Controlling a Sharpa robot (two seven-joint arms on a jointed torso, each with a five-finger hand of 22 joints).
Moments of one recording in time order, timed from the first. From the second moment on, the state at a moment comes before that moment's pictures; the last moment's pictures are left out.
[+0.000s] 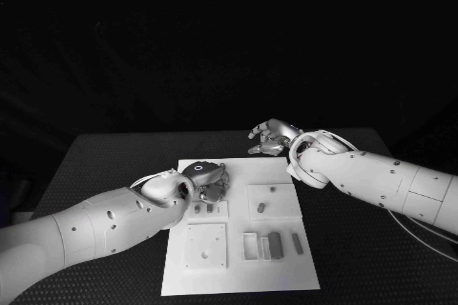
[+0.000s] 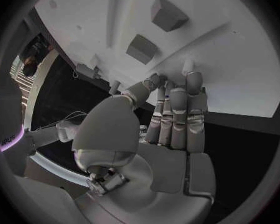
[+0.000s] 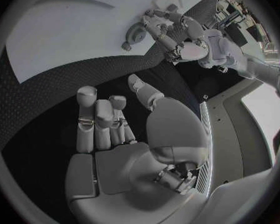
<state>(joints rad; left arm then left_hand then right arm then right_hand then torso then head) 1.19 -0.48 -0.16 1.19 -1.61 -0.31 0.02 1.19 -0.09 0.60 -0.28 0.05 0.96 0.16 0.16 0.62 1.17 0.09 0.10 0.26 1.18 -0.02 1.27 0.51 0.03 1.34 -0.12 0.28 1.31 1.21 -0.67 0.05 1.27 -1.24 -0.35 -0.13 1.08 -0.11 0.54 -0.26 0.05 0.74 0.18 0.17 0.52 1.09 0.07 1.06 1.06 1.24 -0.04 1.36 0.99 0.20 1.23 -0.04 0.88 1.31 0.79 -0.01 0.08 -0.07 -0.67</state>
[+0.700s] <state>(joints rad) 1.20 -0.48 -0.15 1.19 -1.63 -0.29 0.01 1.19 -0.09 0.61 -0.28 0.05 0.98 0.15 0.17 0.61 1.19 0.08 0.10 0.28 1.18 -0.03 1.27 0.50 0.03 1.33 -0.13 0.30 1.31 1.21 -0.67 0.05 1.27 -1.24 -0.35 -0.13 1.08 -0.11 0.54 -0.26 0.05 0.74 0.18 0.17 0.52 1.09 0.07 1.06 1.06 1.24 -0.04 1.36 0.99 0.20 1.23 -0.04 0.88 1.31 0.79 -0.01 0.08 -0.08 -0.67</state>
